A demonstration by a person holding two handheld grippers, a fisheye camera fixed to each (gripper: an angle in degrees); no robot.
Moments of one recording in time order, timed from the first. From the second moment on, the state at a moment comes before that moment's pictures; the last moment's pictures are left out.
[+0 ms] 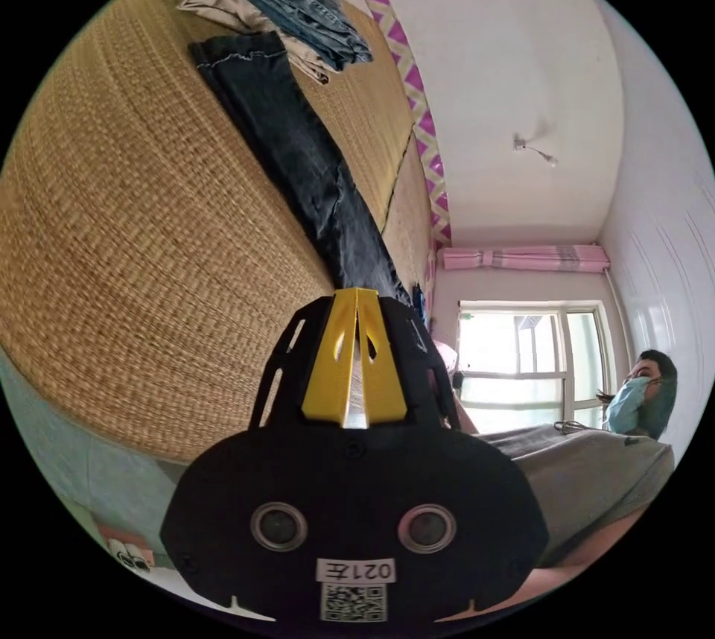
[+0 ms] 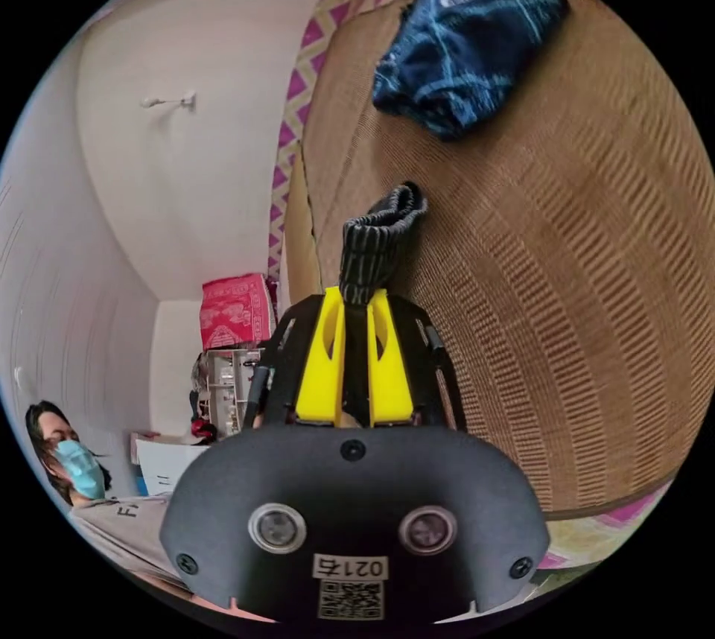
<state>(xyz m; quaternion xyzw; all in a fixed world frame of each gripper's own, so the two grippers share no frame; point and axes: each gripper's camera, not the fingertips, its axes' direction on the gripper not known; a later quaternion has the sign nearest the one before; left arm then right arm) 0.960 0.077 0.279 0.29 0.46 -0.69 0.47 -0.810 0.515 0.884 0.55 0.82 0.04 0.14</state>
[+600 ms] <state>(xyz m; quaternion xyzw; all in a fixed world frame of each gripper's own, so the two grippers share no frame) 0.846 -0.091 0.156 0.15 0.23 -0.52 0.81 -0.732 0.360 0.853 0.36 0.93 0.10 0.01</state>
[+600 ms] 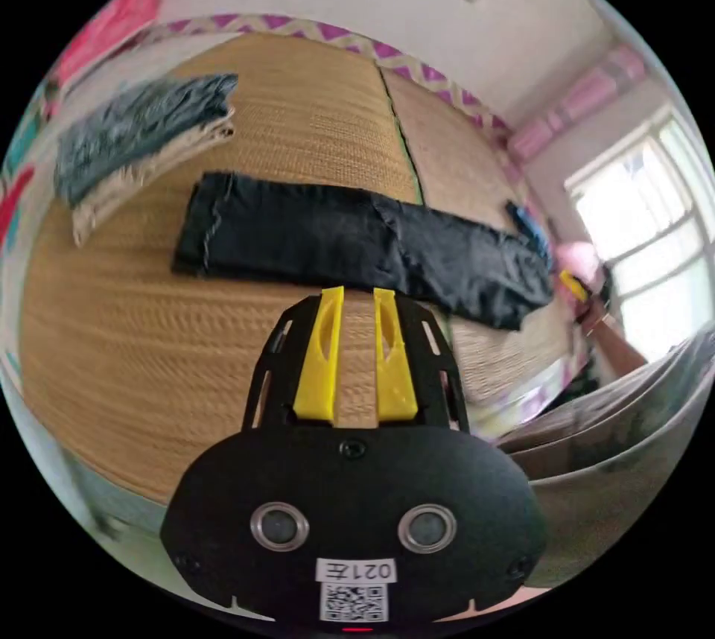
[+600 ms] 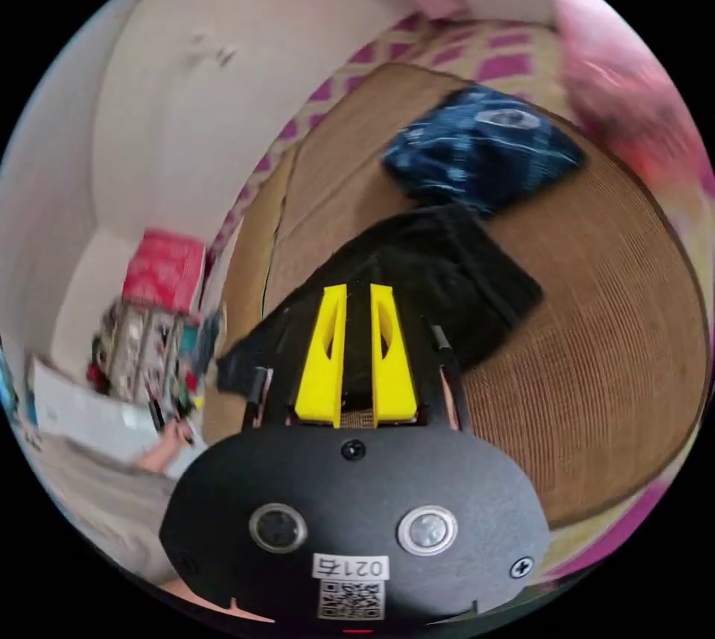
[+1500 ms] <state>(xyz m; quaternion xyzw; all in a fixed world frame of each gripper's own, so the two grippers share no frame) 0.622 -0.323 0.141 0.01 0.20 -0.12 0.97 -0.594 0.059 0.518 -0.25 0.78 0.58 0.01</state>
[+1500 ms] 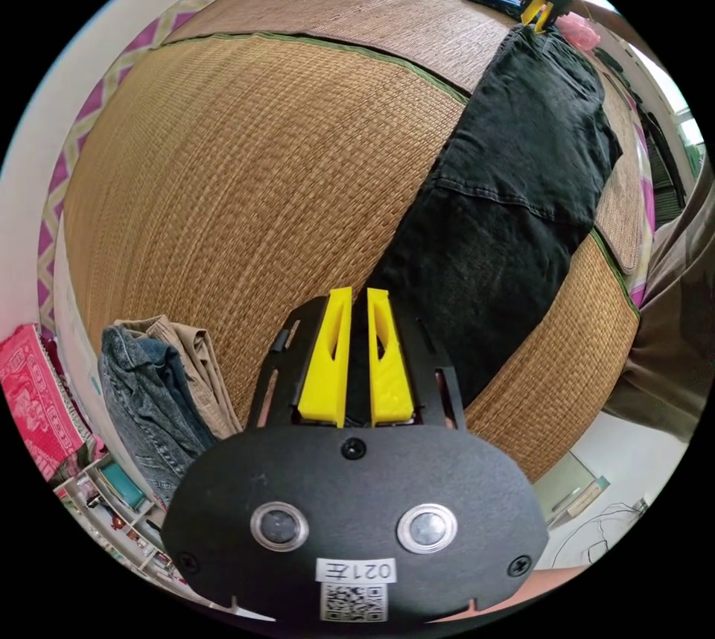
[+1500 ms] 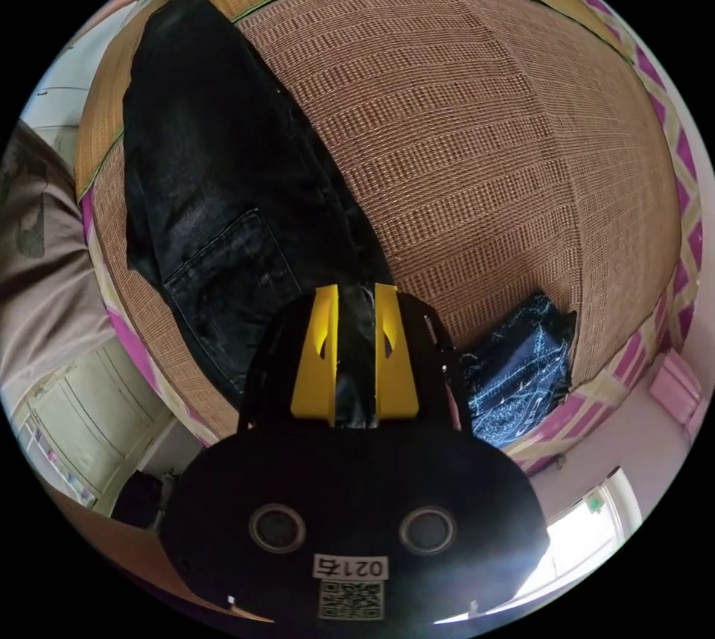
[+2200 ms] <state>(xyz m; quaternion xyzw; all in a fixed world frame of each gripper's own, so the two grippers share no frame) 0.570 -0.333 0.125 0.00 0.28 -0.05 0.96 -0.569 0.002 0.562 -0.24 0.81 0.53 0.00</state>
